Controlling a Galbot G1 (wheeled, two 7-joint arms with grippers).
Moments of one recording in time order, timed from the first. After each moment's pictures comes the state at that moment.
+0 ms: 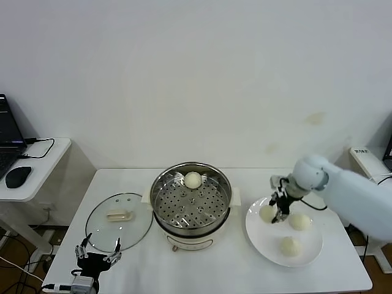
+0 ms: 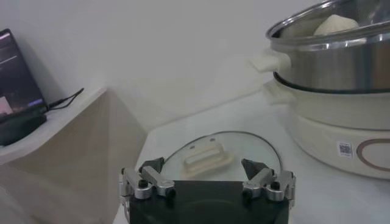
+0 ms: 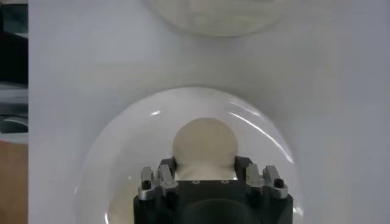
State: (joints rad) left arm 1.71 -1.46 -0.74 -2.12 0.19 0.24 0.10; right arm 0.15 0.64 -0.82 1.46 0.03 -0.50 -1.22
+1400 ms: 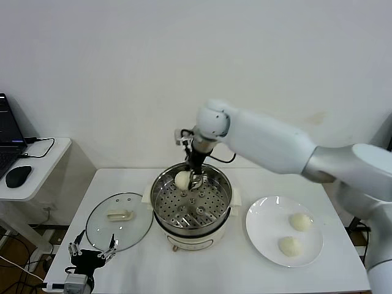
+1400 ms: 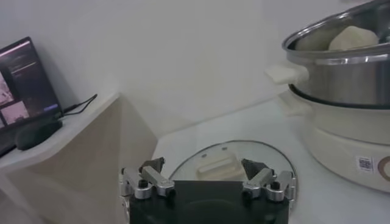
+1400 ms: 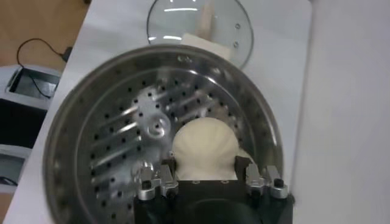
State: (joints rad) left arm 1.69 -1.47 -0.77 -2.14 0.17 0.24 0.09; right arm 0.36 1.33 -0.97 1.16 0.17 -0.57 -1.21
